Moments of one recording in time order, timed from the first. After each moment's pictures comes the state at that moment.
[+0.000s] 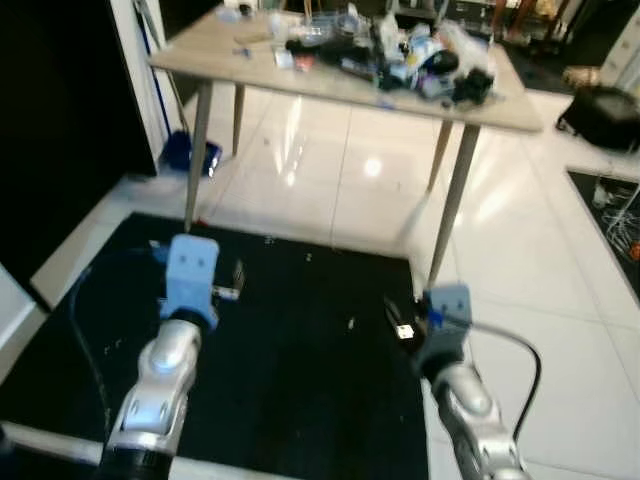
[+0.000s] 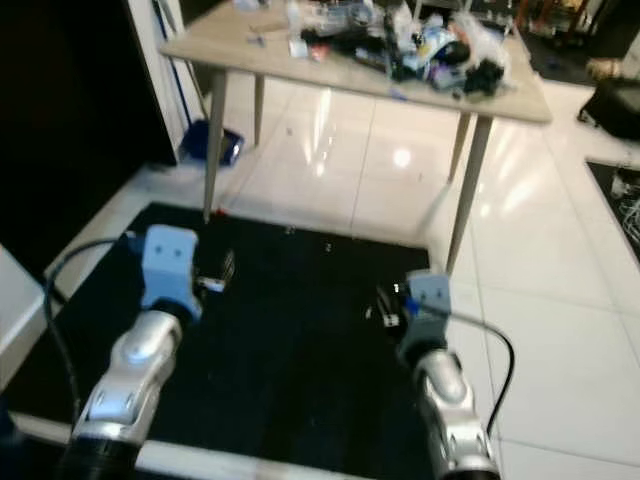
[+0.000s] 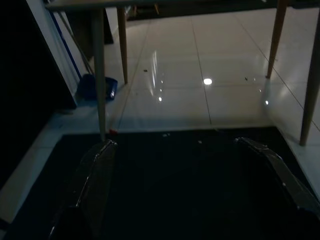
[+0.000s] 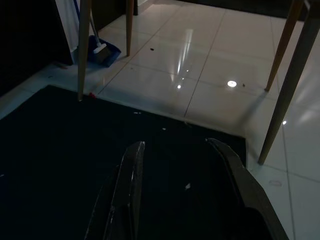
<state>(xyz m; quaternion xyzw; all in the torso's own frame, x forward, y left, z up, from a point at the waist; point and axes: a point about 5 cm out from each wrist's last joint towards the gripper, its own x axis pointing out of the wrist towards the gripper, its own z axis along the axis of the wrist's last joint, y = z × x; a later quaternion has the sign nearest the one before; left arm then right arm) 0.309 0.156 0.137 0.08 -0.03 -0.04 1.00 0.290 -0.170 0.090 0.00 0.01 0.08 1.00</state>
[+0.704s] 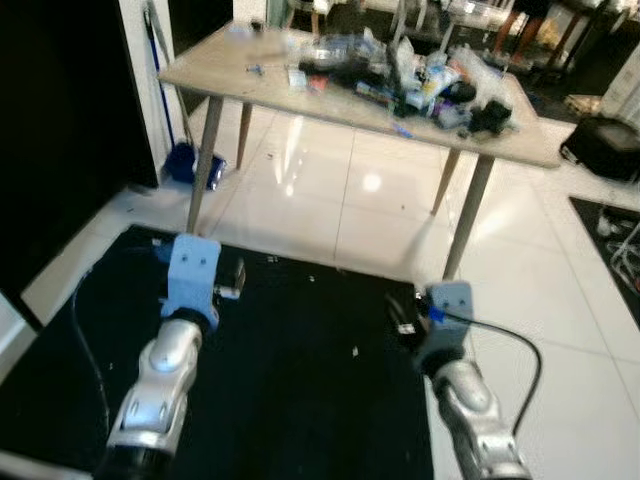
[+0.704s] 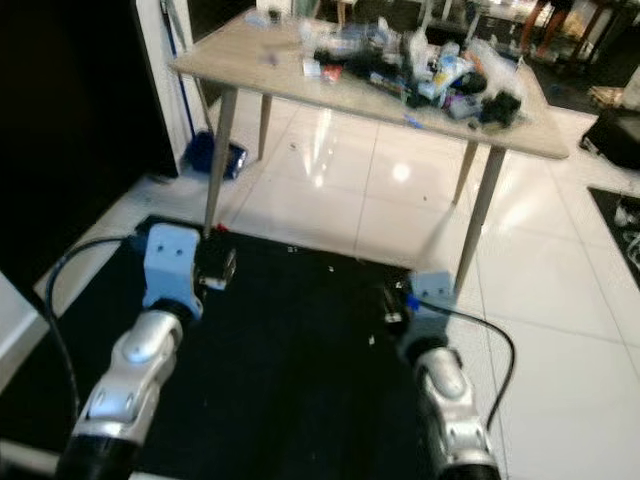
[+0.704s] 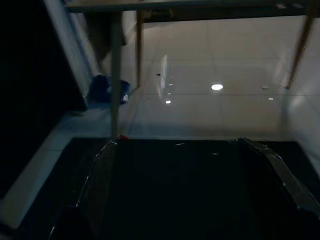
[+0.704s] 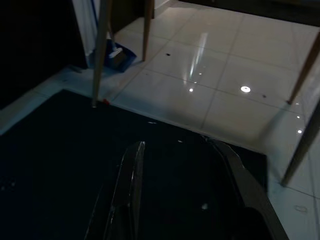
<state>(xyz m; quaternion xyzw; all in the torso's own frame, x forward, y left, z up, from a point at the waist) 0.309 0.163 0.138 0.08 -0.03 -0.02 1.00 0.294 -0.159 0.091 0.01 0.00 0.09 1.00</state>
